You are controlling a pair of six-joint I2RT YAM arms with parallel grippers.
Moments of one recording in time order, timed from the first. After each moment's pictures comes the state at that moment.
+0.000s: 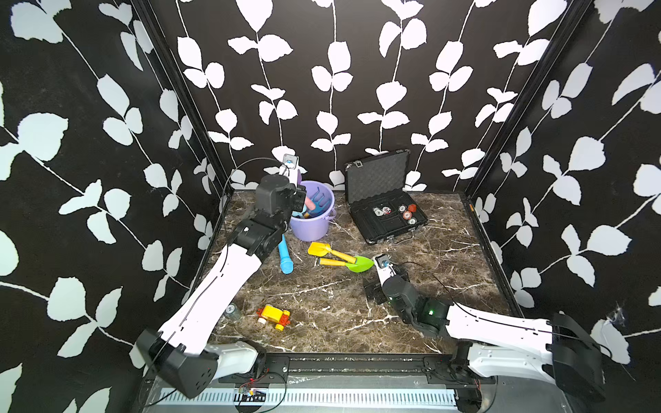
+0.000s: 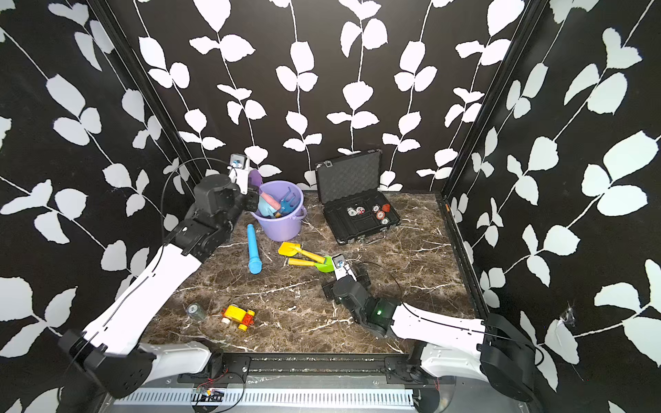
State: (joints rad) left arm -0.50 1.32 1.46 -0.35 -0.46 0.18; right arm 1.08 1.14 0.57 0.02 0.59 0.24
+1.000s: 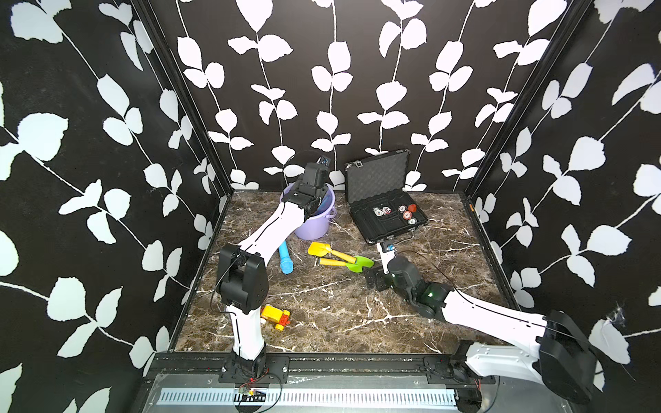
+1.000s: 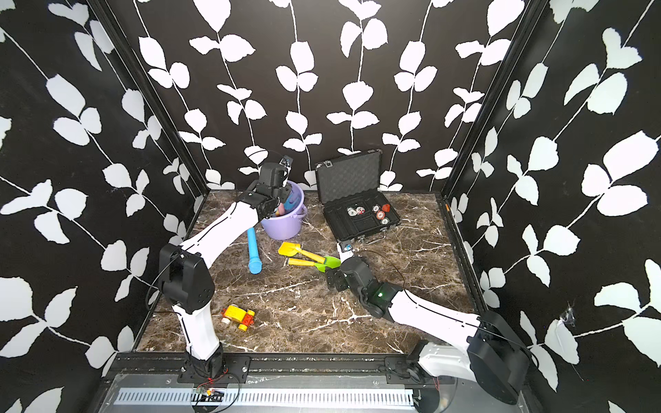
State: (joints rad) left arm -0.45 1.90 1.75 -0.34 -0.48 0.28; right arm 0.86 1.23 0.67 -0.03 0.25 0.30
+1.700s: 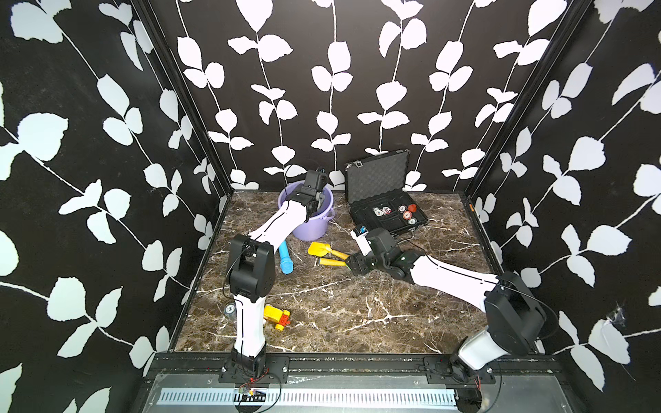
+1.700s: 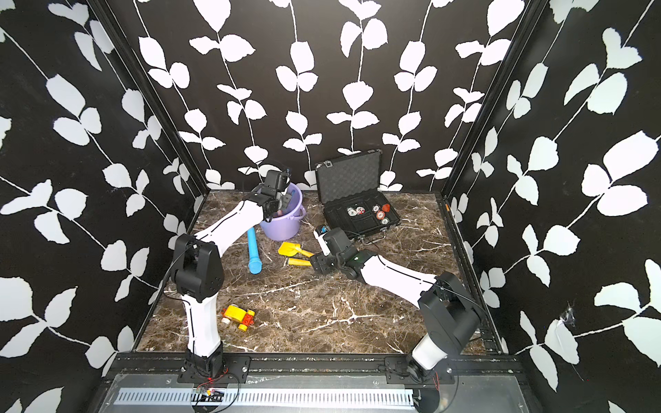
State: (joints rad) left arm -0.42 2.01 1.77 -0.44 -0.44 0.22; right arm 0.76 1.60 1.06 -0.22 -0.06 0.16
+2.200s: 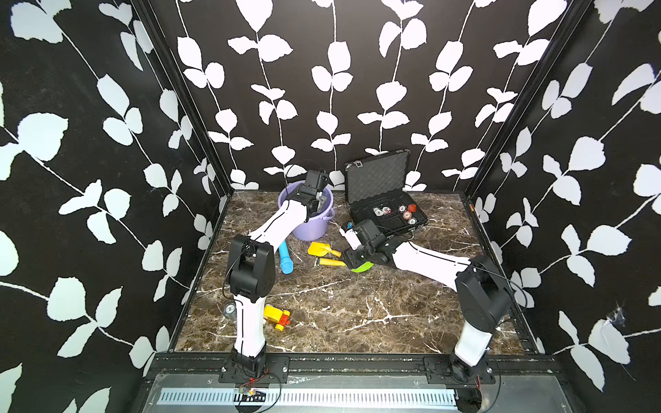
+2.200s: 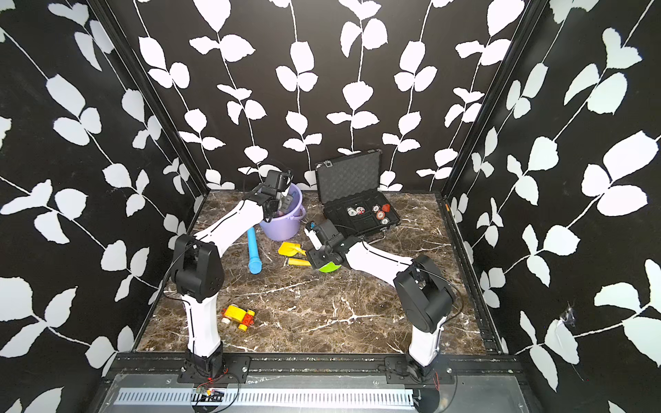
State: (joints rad) left arm -0.42 2.02 1.79 -0.51 -0.40 0.21; right arm 0.75 1.82 1.28 -0.35 -0.11 0.08
